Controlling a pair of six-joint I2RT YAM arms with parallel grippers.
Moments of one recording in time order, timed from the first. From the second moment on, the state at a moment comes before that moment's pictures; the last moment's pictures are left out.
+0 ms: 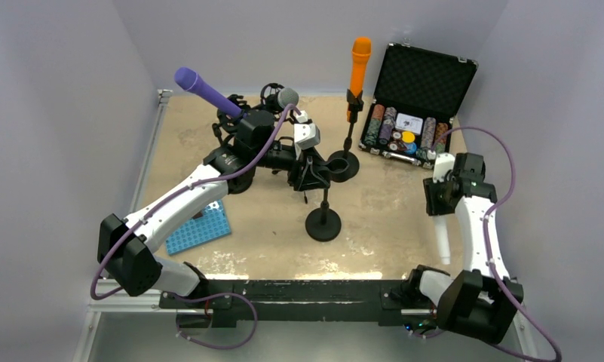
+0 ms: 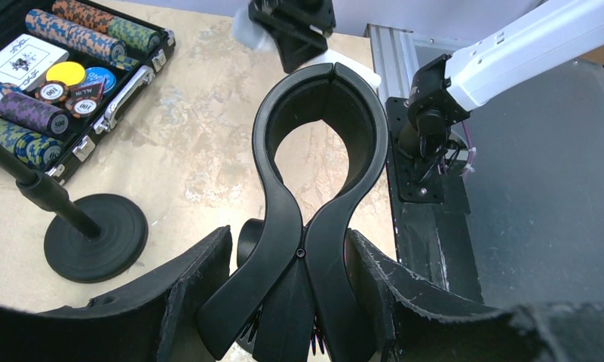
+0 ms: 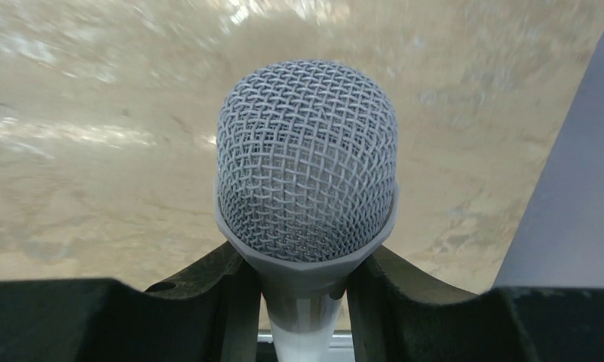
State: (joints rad) left arm -0.67 1.41 1.25 -0.20 0.87 0.12; right arm -0.26 1.07 0.90 -0.87 -0.09 -0.38
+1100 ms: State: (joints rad) left arm -0.67 1.38 1.24 -0.24 0.84 0.14; right arm -0.38 1.42 0.81 -0.71 0.01 -0.45
